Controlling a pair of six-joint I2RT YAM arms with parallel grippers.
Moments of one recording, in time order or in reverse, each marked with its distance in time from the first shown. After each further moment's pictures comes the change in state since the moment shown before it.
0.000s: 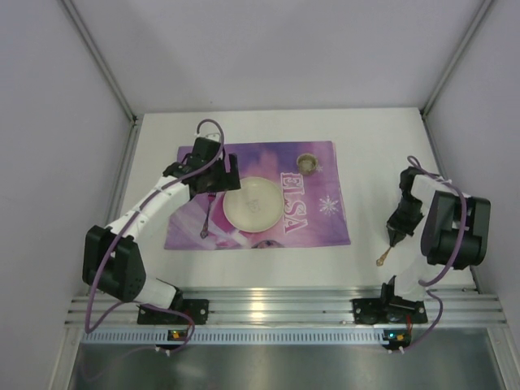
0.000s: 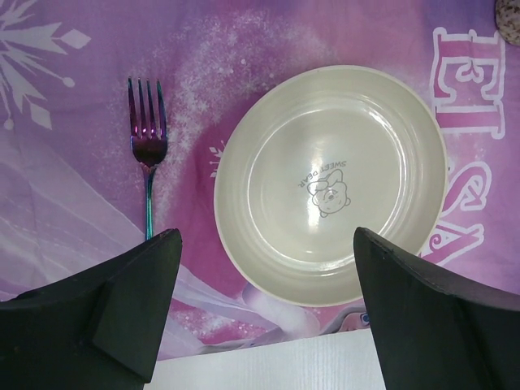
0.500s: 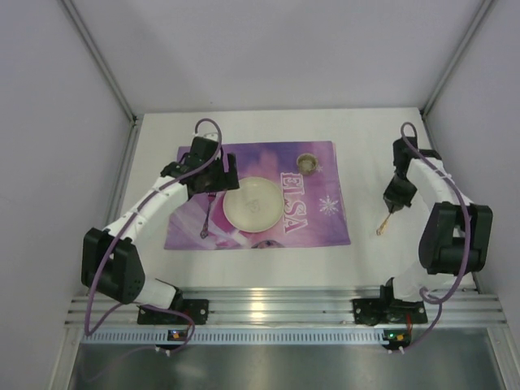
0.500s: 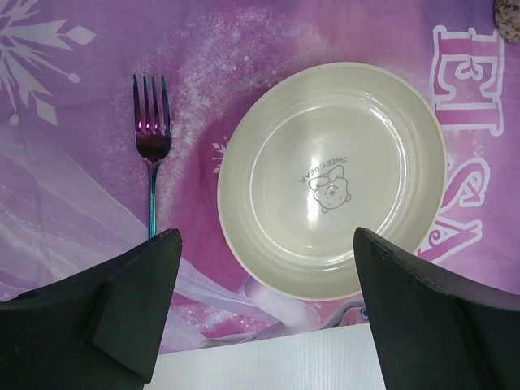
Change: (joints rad) left arm 0.011 -0.014 0.003 -0.020 0.008 0.003; right arm 0.108 -0.037 0.195 -0.032 0.075 -0.005
